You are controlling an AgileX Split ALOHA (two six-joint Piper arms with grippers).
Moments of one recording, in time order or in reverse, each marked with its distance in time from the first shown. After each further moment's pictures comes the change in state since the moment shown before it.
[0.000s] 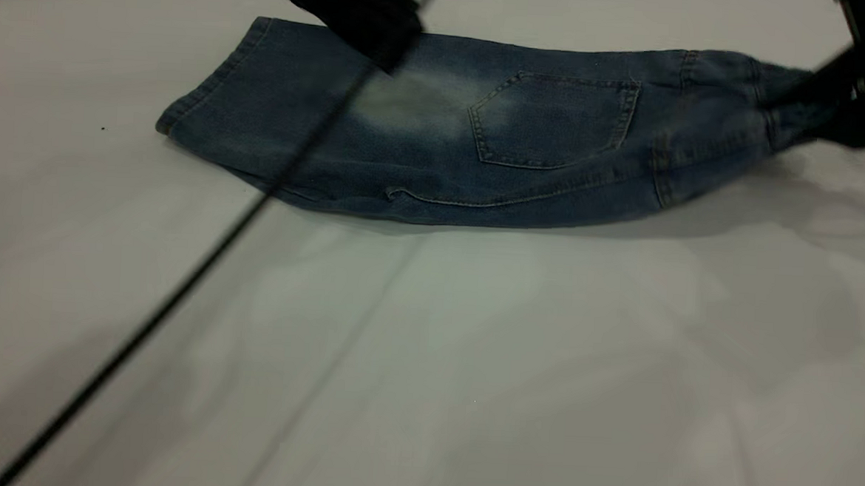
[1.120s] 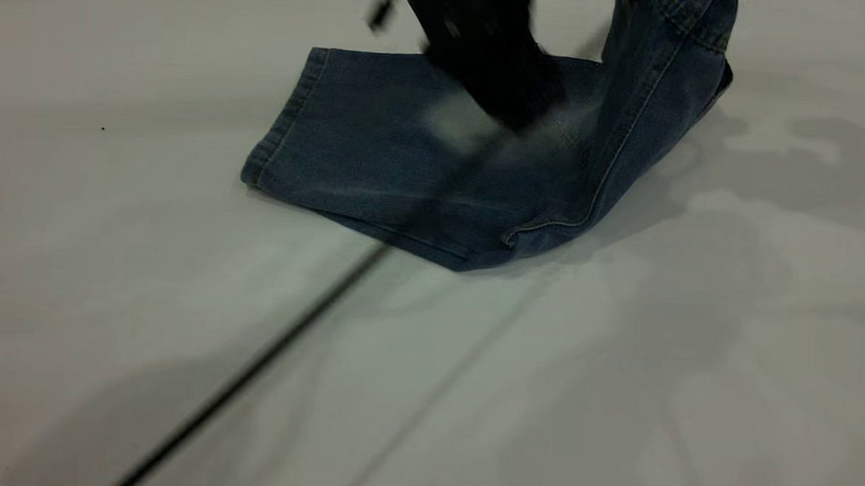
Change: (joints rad) left arm -0.152 -0.020 -0.001 -0.050 0.018 0.038; right arm 0.010 -0.110 -0.205 -0.164 0.333 -0.038
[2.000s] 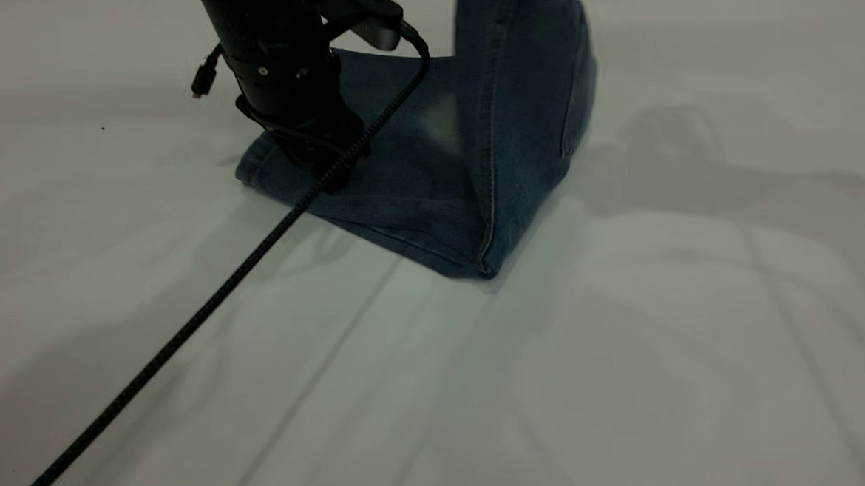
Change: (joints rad) left arm 0.192 0.006 0.201 0.051 0.057 0.001; right arm 0.301 0.000 -0.190 0.002 -0.048 -0.123
